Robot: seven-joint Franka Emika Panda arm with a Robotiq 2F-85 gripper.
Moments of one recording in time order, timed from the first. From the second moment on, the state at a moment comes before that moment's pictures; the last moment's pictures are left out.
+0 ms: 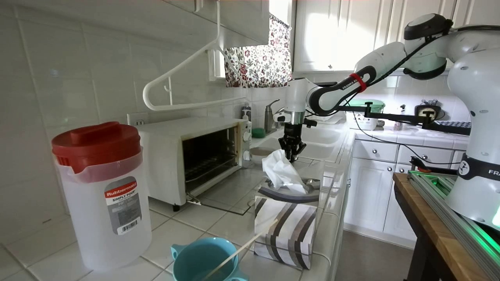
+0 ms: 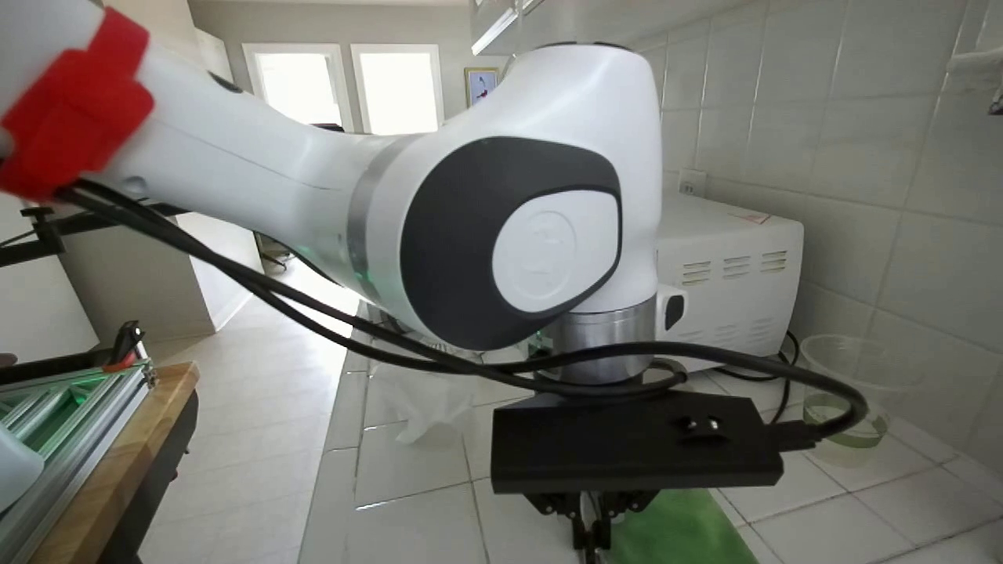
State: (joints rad) arm 1.61 -1.14 -2.00 -1.99 -1.36 2.14 -0.81
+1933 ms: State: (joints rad) arm 1.46 -1.03 -1.64 -2.09 -1.35 1.66 -1.03
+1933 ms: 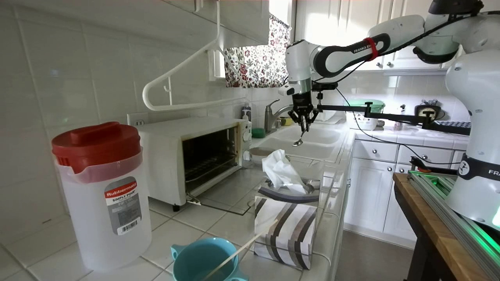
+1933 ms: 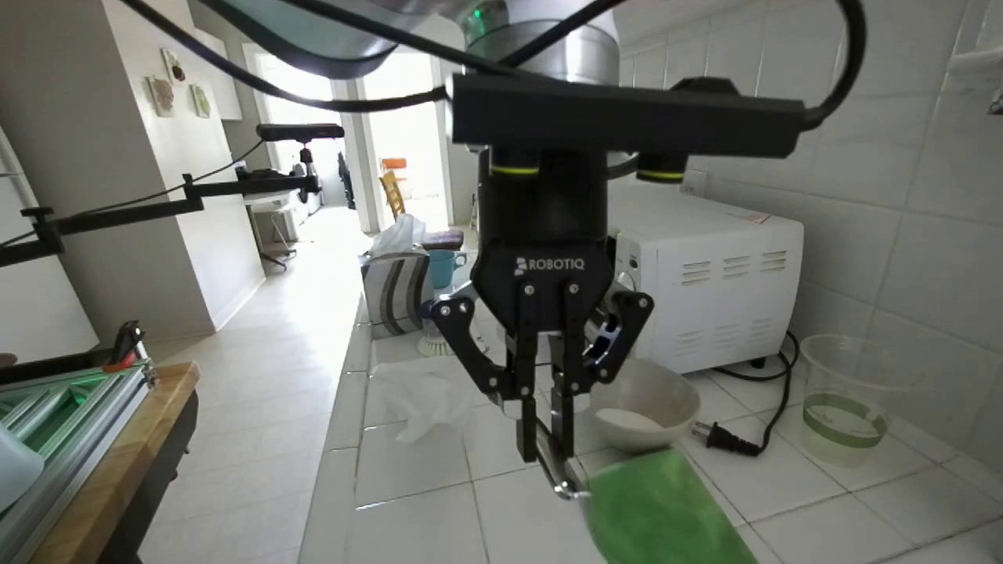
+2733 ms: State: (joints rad) arm 1.55 -0.91 -1.69 -1.98 -1.52 1.61 -1.10
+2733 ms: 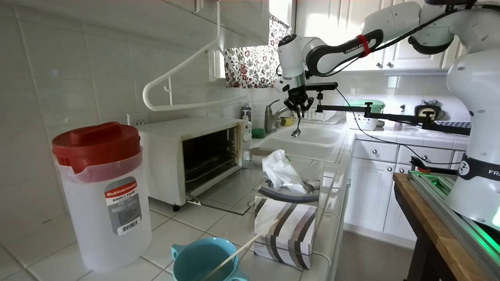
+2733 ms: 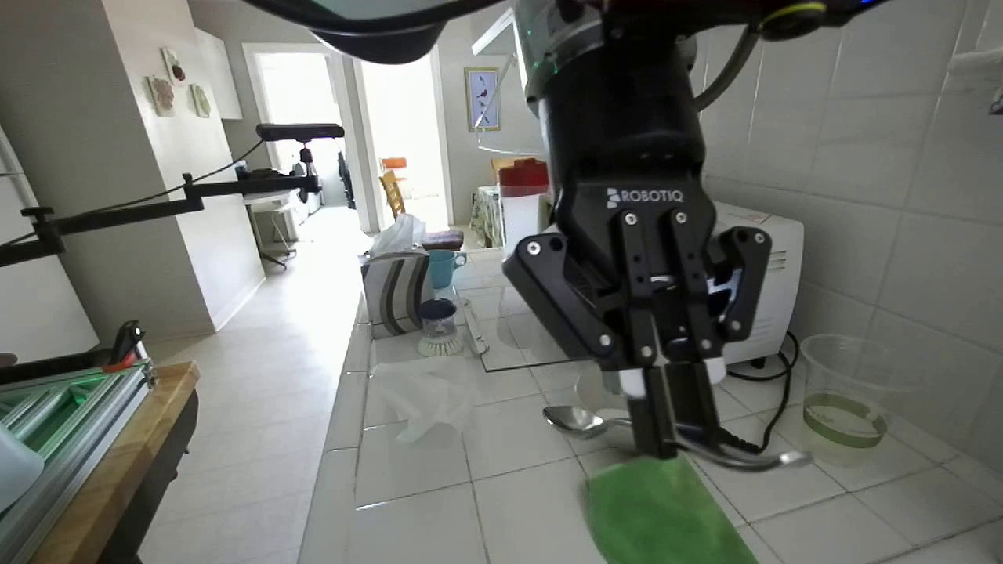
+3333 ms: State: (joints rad) arm 1.72 -0.91 -1.78 -1.90 -1.66 1.62 -1.11
